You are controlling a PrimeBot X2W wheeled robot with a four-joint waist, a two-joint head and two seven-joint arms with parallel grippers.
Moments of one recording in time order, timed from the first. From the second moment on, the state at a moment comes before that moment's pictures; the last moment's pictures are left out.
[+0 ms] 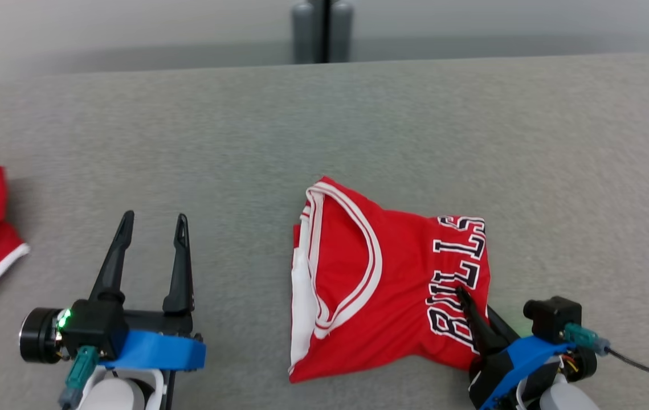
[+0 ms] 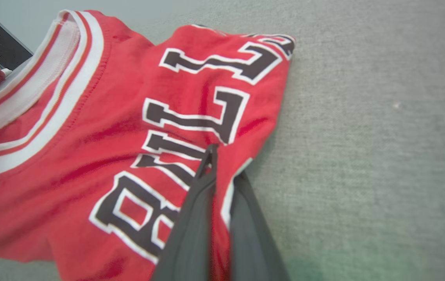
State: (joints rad) left arm -0.12 0.23 -0.24 0.06 -0.24 0.08 -0.26; right arm -0.22 -0.14 0.30 0.51 0.43 0.13 -0.18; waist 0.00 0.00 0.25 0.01
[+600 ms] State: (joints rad) left arm -0.21 0.24 -0.31 -0.01 -0.18 0.05 -0.25; right arm -0.56 -0.28 0.28 0.65 0.50 0.13 -0.23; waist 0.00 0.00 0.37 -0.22
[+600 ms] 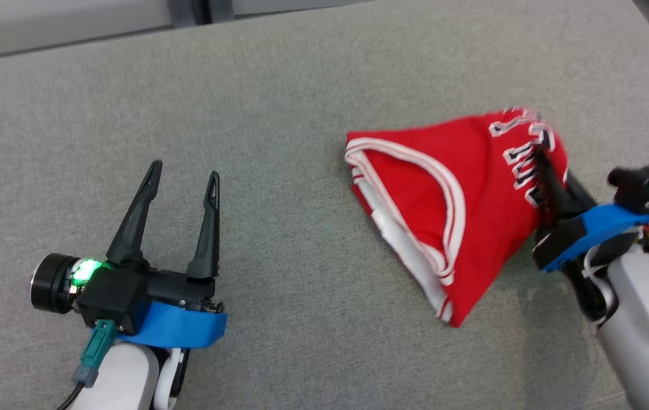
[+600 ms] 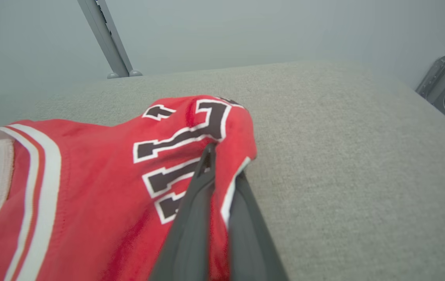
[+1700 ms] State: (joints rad) left arm -0.43 0.23 -0.40 -0.01 -0.12 0.00 -0.26; right arm -0.84 -0.47 -0.07 0.83 0.23 0.13 -0.26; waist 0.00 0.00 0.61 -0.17
